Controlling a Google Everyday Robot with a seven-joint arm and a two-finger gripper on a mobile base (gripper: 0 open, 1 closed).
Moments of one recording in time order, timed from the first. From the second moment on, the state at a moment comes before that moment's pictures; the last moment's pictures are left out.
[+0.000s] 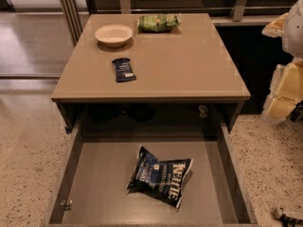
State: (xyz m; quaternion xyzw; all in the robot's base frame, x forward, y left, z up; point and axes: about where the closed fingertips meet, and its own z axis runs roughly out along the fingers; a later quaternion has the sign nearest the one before) arm 0.438 -0.213 0.988 -0.60 0.78 -0.05 0.18
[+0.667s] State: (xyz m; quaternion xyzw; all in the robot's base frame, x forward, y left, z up) arm 0.430 -0.209 0.983 -0.61 0.77 -0.06 0.18
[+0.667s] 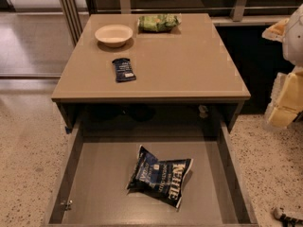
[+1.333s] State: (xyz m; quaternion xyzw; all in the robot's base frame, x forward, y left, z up) arm 0.398 -0.175 0.888 -0.63 0.75 0.01 0.18
